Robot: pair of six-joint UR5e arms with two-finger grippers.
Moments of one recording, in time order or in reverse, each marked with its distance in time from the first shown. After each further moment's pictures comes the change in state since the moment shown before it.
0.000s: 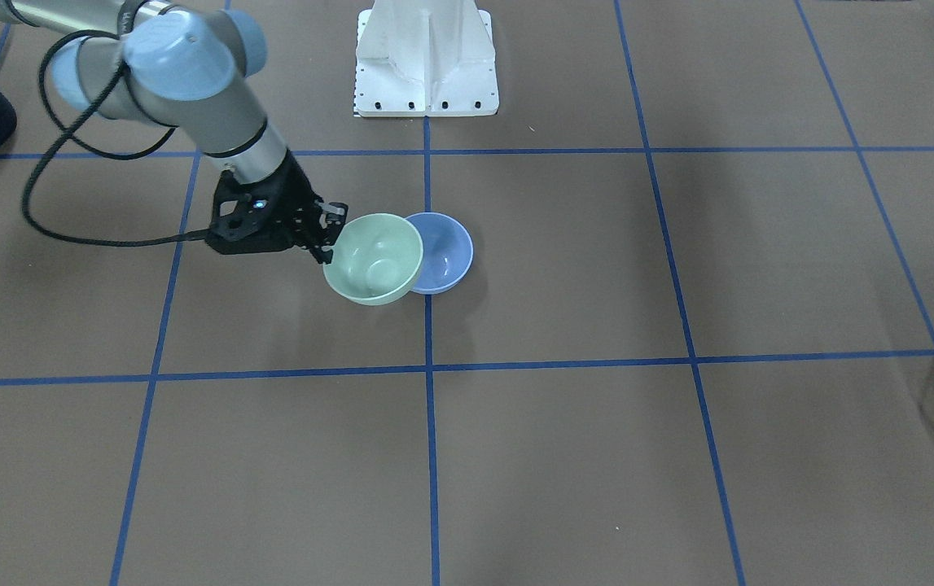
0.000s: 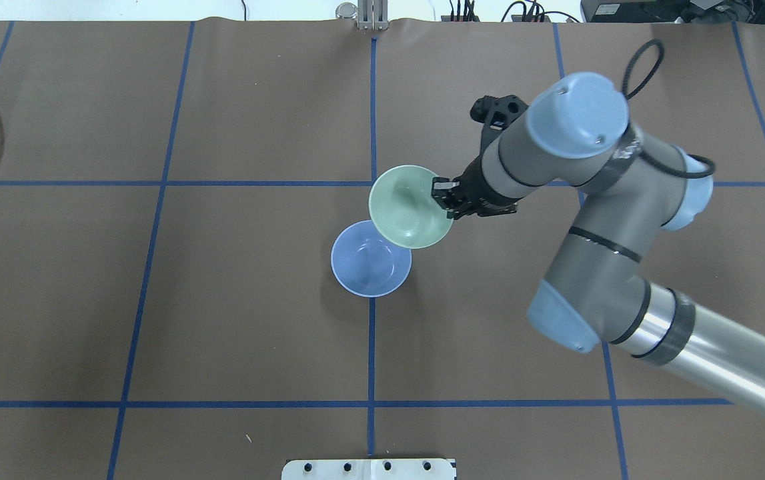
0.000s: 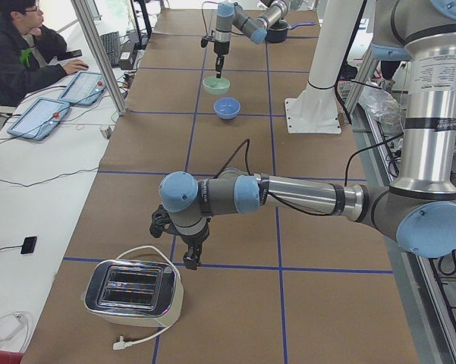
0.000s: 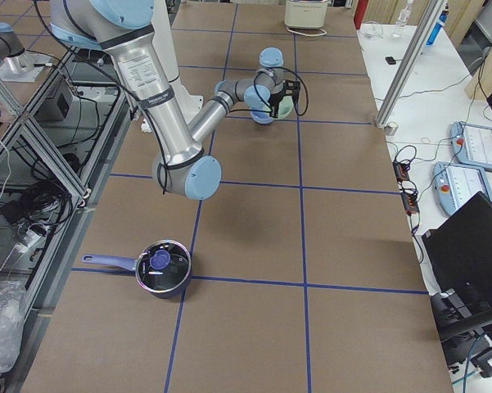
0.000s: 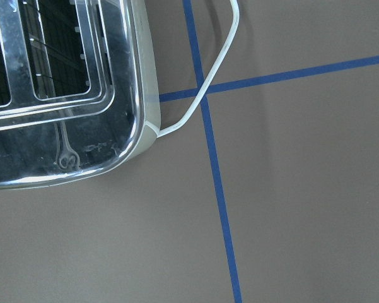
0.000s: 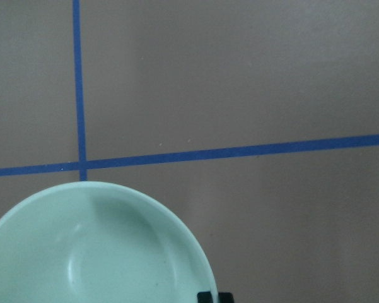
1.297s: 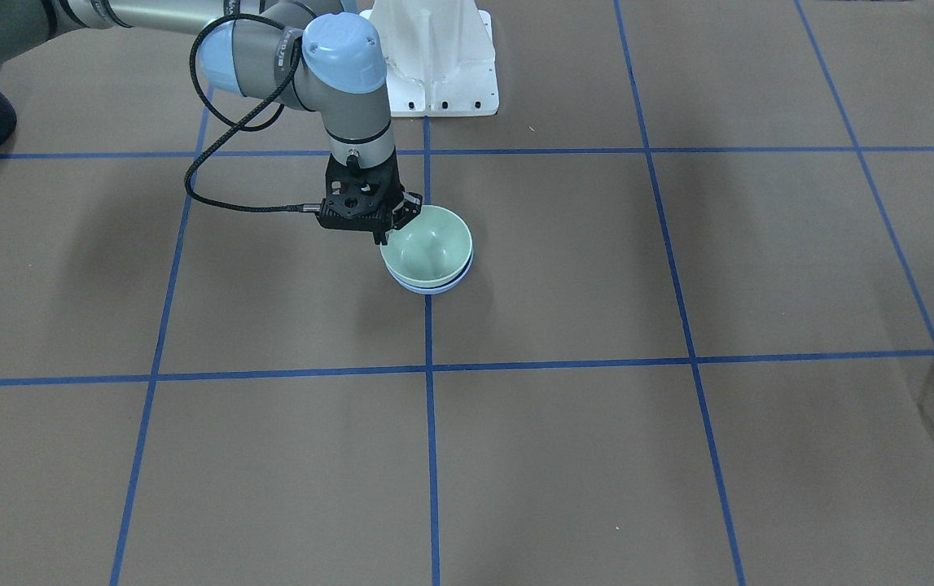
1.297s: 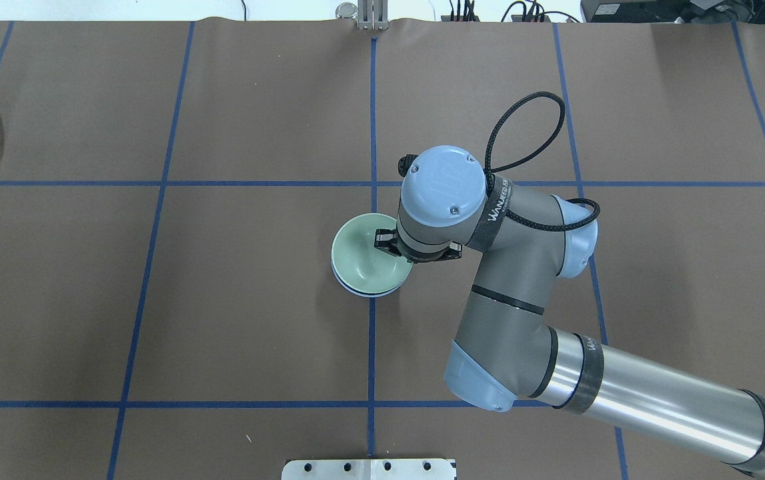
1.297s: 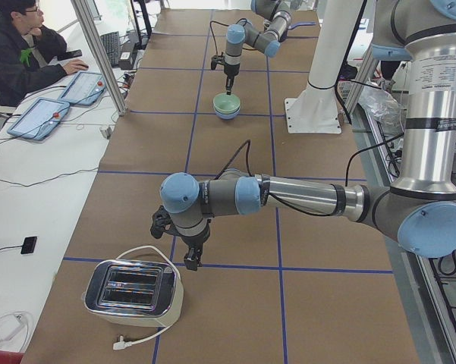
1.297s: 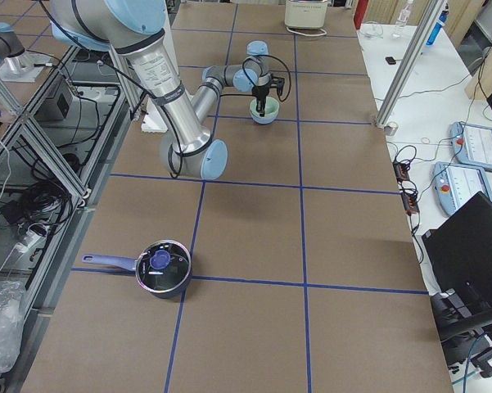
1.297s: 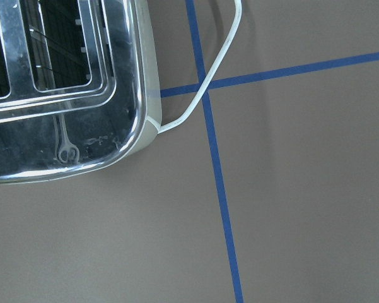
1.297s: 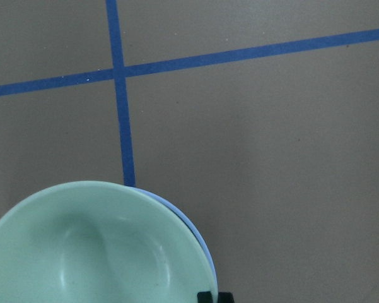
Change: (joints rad) left arm 0.000 0.004 0.000 -0.014 0.000 0.000; right arm -0.131 0.108 -0.100 -0.151 -0.134 0.032
